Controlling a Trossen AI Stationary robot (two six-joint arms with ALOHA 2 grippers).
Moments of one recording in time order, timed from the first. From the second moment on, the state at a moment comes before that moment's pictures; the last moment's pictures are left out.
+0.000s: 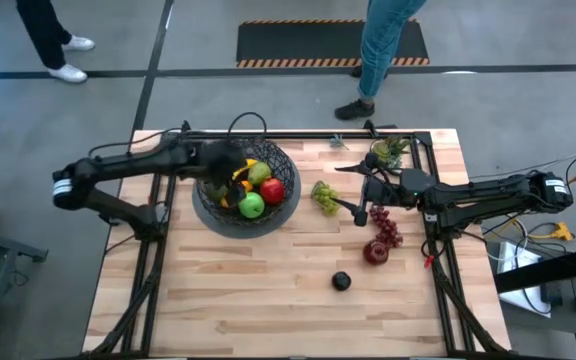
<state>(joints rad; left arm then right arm) 0.26 1.27 1.19 -0.94 -0.19 -0.16 -0.09 1.03 0.47 0.57 0.08 -0.39</state>
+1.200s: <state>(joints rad) 0.03 0.79 0.46 0.46 -0.22 0.46 -0.01 1.19 0.69 0.10 0.29 0.43</state>
